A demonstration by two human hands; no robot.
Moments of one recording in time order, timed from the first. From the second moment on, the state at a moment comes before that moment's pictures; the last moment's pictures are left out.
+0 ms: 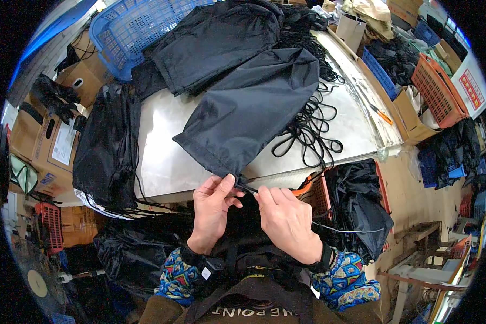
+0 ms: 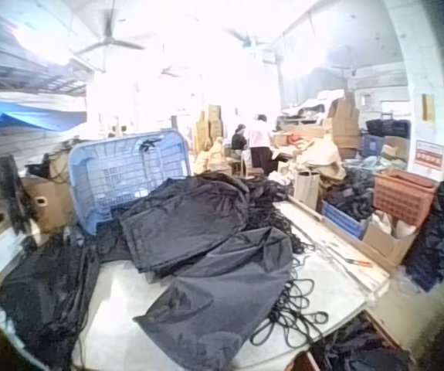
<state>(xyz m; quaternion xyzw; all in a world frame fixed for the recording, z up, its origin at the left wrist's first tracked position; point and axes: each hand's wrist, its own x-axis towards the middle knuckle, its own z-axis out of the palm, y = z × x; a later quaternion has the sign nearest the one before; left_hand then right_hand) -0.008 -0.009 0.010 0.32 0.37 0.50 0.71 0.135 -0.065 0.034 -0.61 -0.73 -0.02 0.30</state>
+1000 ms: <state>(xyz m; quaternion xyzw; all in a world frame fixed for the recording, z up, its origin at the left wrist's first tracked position) -0.013 -0.007 0.012 0.26 0.37 0.50 0.74 0.137 -0.068 0.038 -0.59 -0.75 0.02 0.31</state>
